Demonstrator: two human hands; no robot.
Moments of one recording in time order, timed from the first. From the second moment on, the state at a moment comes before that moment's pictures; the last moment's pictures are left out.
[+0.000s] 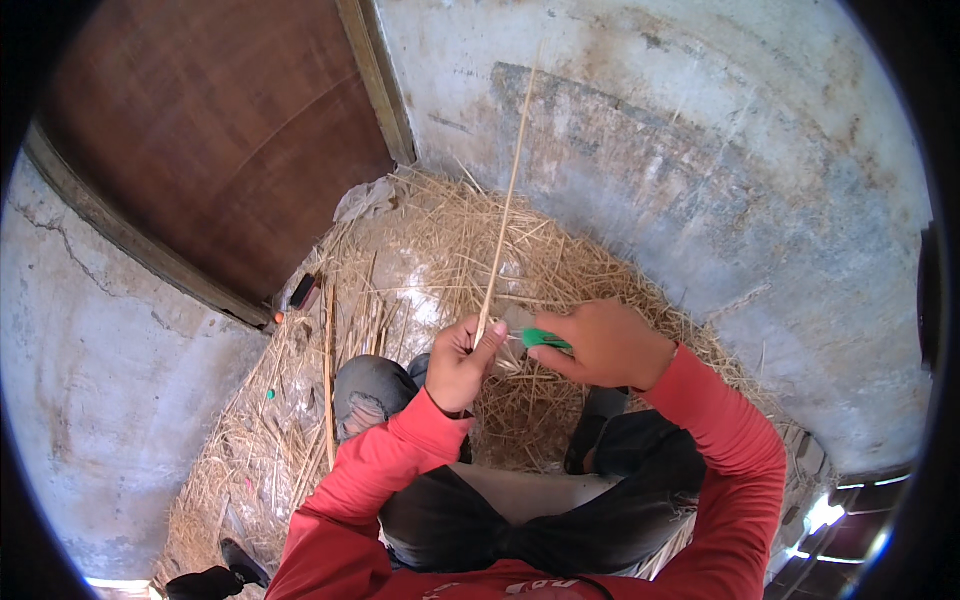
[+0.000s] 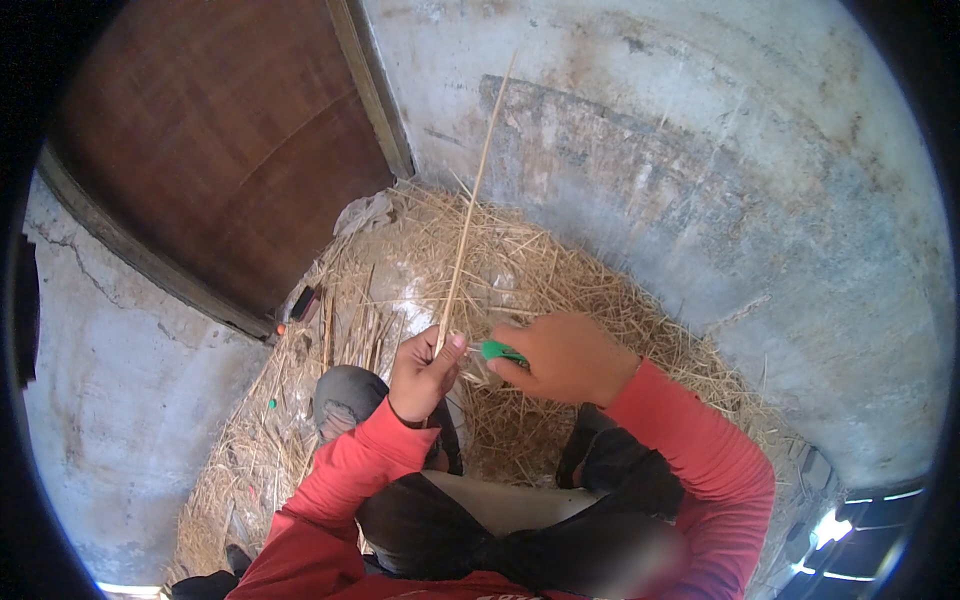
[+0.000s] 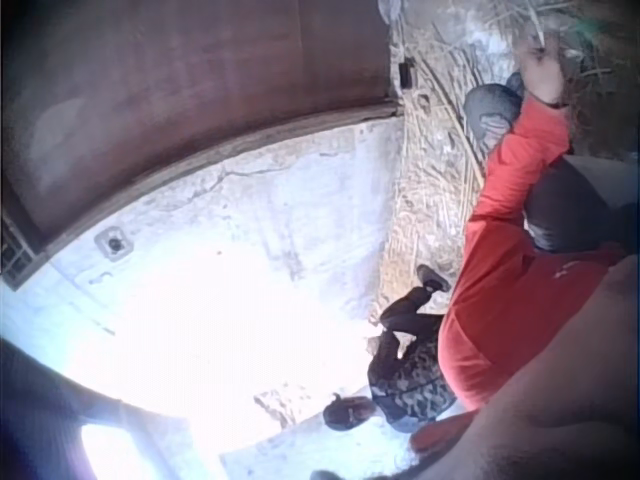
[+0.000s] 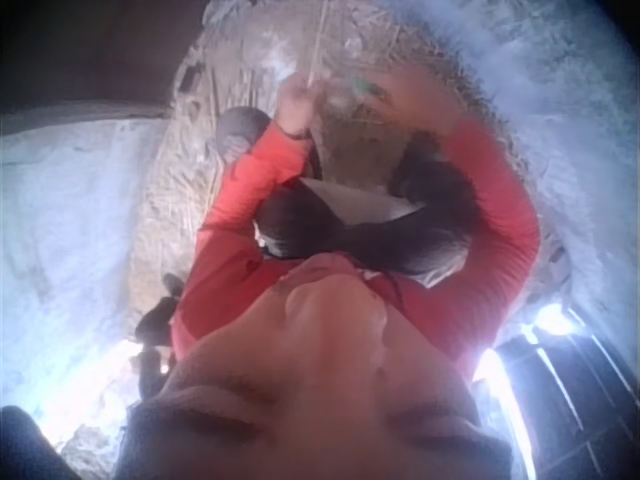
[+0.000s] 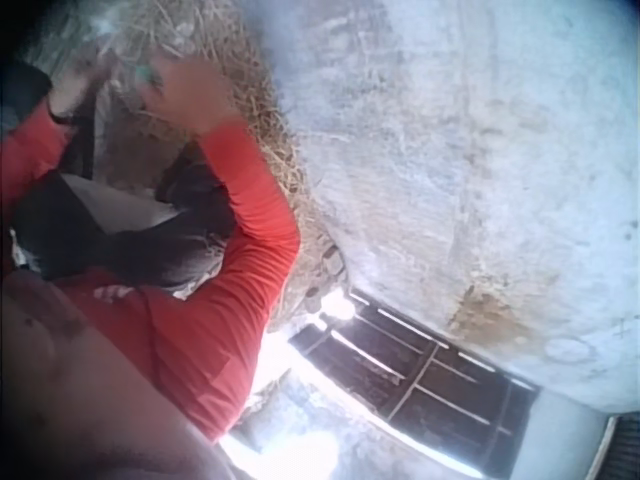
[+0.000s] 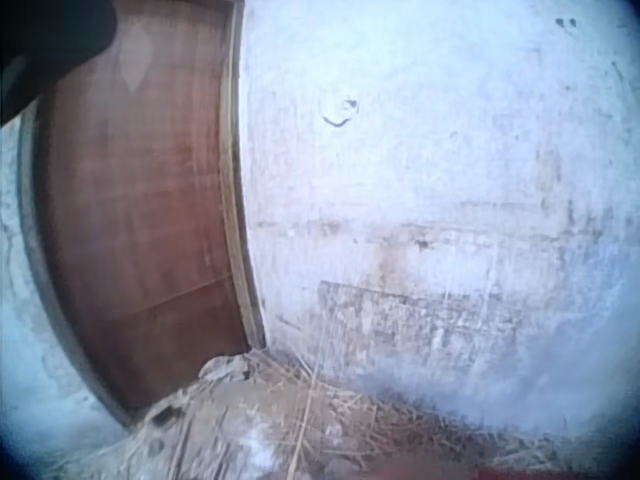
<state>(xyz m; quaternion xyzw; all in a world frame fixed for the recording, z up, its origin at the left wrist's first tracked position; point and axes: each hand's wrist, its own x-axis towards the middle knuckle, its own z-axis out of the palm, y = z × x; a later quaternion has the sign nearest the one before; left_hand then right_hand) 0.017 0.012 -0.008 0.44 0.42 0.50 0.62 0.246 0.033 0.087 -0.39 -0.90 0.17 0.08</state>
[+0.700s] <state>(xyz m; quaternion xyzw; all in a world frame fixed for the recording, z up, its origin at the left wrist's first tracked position) 0.008 0.018 -0.001 0.53 0.50 0.27 0.63 0.272 0.043 0.062 -0.50 -0.78 0.26 0.27</state>
